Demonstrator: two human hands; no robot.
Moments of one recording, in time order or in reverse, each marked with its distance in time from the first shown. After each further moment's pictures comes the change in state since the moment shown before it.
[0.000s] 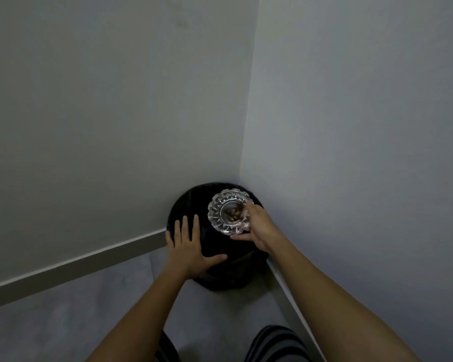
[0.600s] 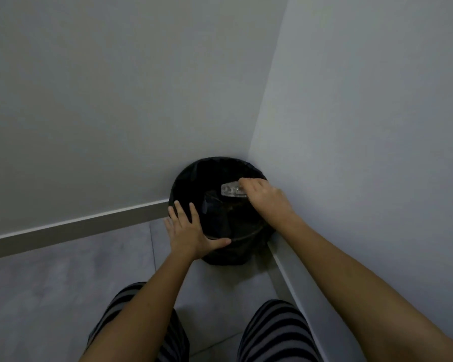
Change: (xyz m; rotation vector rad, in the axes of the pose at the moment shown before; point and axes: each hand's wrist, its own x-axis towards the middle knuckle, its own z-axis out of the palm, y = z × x) left_hand -0.004 -0.002 0.031 -0.060 -0.057 -0.190; right_hand 0.014 0.004 -0.019 -1.786 0.109 -1.078
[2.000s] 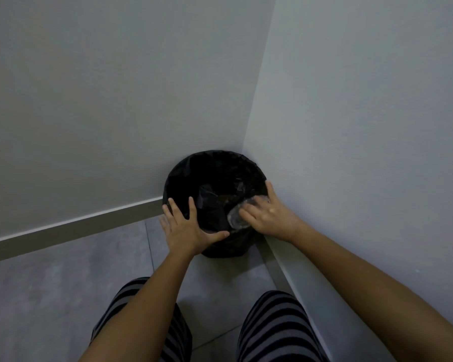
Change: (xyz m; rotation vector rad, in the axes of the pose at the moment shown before) left_hand 0.003 0.003 0.005 -0.032 0.064 -0.017; right_hand -0.046 0.012 0.033 -0.463 0.148 -0.412
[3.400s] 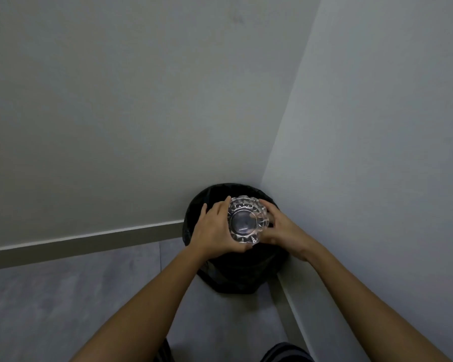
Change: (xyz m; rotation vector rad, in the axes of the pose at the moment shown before) left_hand 0.015 0.020 -0.061 -0.251 0.256 0.468; right_hand 0.045 0.036 -0.038 1.977 -0.352 0.917
